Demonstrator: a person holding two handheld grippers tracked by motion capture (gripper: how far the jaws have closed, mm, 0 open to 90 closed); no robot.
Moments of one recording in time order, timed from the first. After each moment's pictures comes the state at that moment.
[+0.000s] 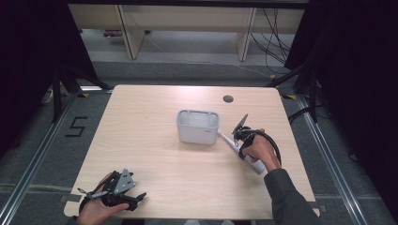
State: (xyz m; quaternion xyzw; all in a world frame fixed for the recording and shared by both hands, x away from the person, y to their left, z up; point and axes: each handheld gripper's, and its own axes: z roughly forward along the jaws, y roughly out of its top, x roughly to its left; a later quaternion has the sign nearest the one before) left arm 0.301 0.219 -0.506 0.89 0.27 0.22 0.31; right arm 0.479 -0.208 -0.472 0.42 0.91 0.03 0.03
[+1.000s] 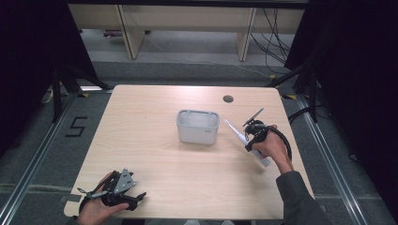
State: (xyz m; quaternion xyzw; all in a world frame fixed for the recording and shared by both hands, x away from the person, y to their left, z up) left arm 0.301 0.219 -0.506 0.89 0.27 0.22 0.31; right arm 0.472 -0.237 -0.439 0.44 0.89 0.11 0.08
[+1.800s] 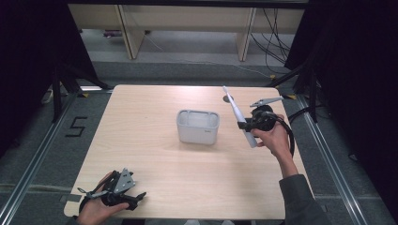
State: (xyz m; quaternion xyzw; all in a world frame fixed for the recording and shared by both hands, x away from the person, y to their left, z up) left arm 0.302 0.220 -0.505 0.89 0.27 0.22 0.31; right arm 0.466 -0.237 -0.383 0.42 0.82 0.36 0.15
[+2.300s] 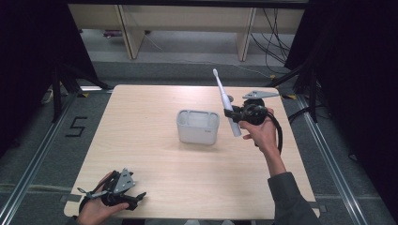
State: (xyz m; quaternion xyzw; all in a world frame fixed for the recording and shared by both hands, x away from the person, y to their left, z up) left arm 0.302 0.220 -0.505 0.89 0.27 0.22 0.31; right arm 0.470 -0.203 -0.367 0.40 0.77 0.47 0.16
